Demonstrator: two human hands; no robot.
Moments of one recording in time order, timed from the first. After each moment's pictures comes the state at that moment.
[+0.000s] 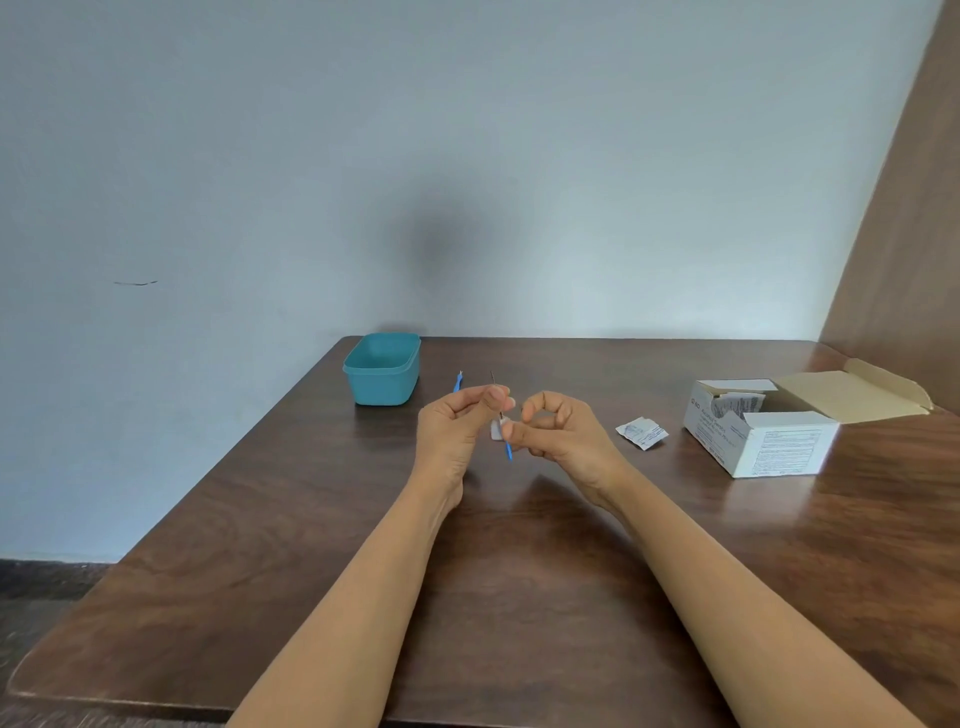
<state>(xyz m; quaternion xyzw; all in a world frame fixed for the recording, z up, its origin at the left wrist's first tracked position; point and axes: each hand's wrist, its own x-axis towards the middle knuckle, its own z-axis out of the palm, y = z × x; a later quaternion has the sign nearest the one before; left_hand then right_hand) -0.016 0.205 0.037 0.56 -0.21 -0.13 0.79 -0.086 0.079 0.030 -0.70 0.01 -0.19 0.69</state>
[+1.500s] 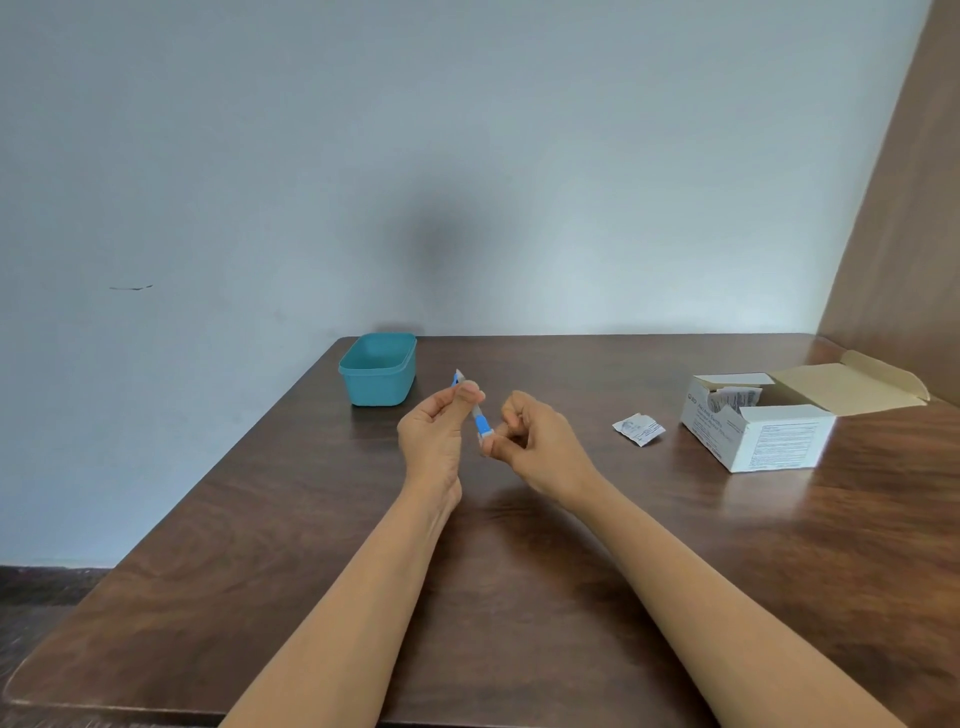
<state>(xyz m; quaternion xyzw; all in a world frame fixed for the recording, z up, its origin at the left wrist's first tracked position) -0.016 0.198 0.036 0.55 -0.07 -0.06 0.83 -0.072 0.095 0.016 -0.84 0.02 -0.28 0.46</state>
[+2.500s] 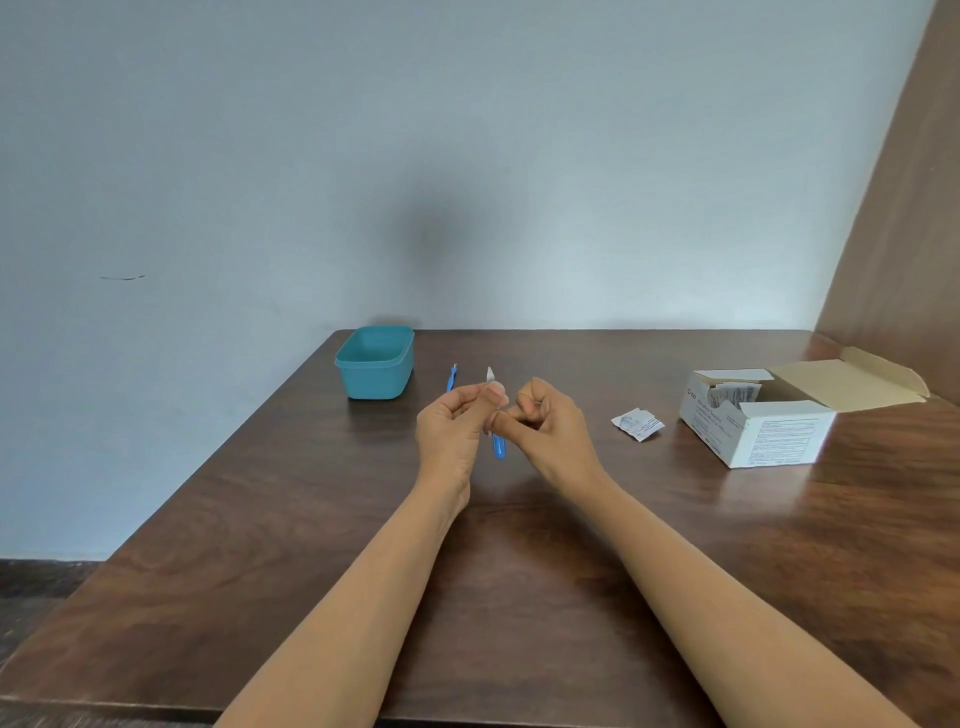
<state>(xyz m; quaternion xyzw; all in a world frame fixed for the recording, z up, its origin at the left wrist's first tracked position) -0.023 0.194 0.030 0.58 -0.15 -0.08 0.79 -0.074 0.094 0.017 -0.76 0.04 -0.34 0.56</state>
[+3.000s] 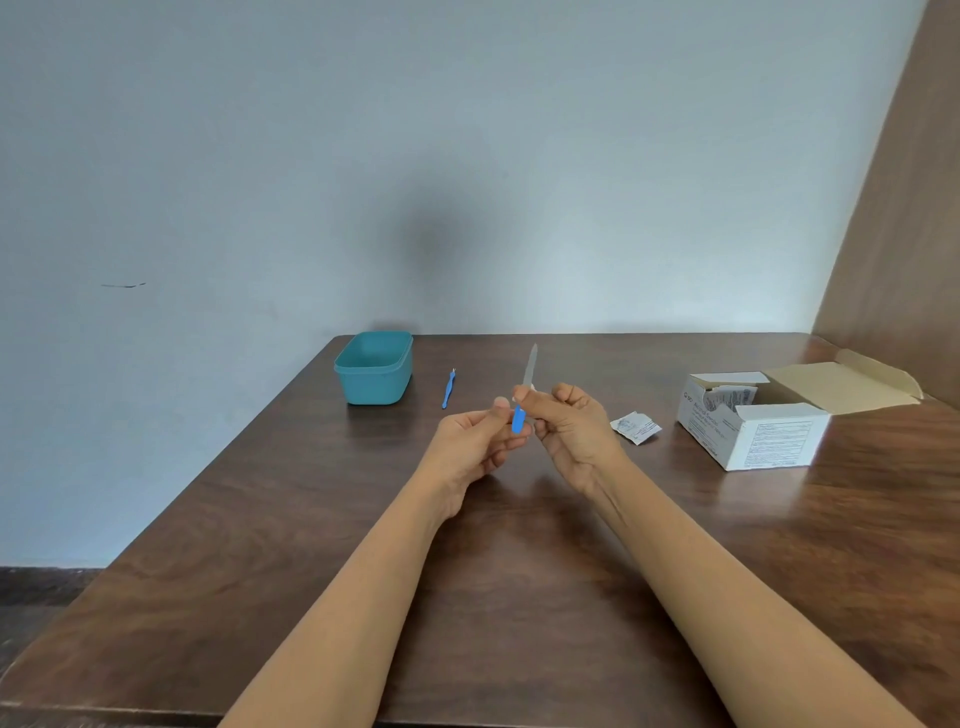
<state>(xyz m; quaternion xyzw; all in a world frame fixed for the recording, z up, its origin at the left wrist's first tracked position) -0.030 0.198 0.039 0.63 -0.16 -0.27 0.71 -0.082 0.084 0.039 -0.45 0.09 -0.27 0.85</state>
